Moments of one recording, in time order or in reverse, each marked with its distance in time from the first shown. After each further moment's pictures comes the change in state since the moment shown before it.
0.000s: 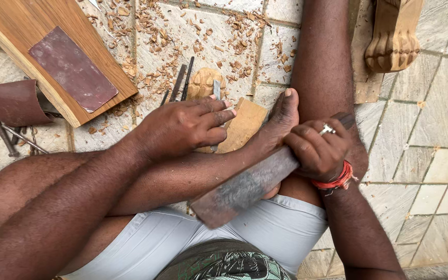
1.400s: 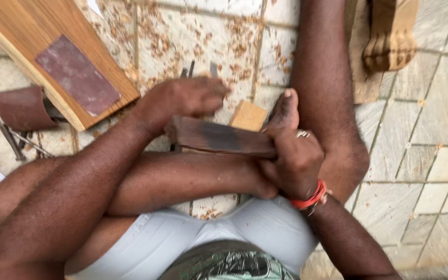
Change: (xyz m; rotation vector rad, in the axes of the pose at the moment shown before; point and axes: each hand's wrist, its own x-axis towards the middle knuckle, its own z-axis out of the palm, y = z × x) left_hand 0.006 -0.045 0.019 -0.139 0.181 -0.019; right_hand 0.029 -0.060 0.012 0.054 -0.055 0.444
